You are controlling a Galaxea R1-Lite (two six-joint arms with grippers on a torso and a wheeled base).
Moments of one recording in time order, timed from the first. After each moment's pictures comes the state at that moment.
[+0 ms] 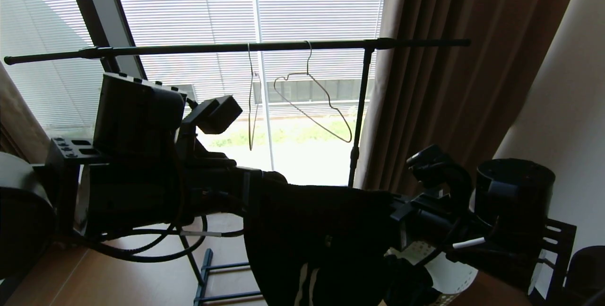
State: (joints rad) left arm -0.63 1.55 -0.94 -0.12 -0.16 -0.25; right arm 0.66 1.69 -0.53 -0.83 -0.07 0.08
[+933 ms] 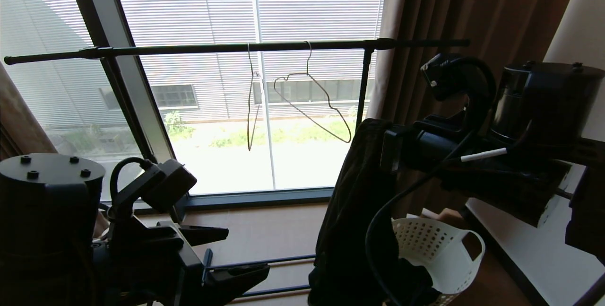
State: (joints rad) left arm -0.62 1.32 -0.58 -0.21 -0.28 -0.13; right arm 0.71 1.62 -0.92 -0.53 -0.22 0.17
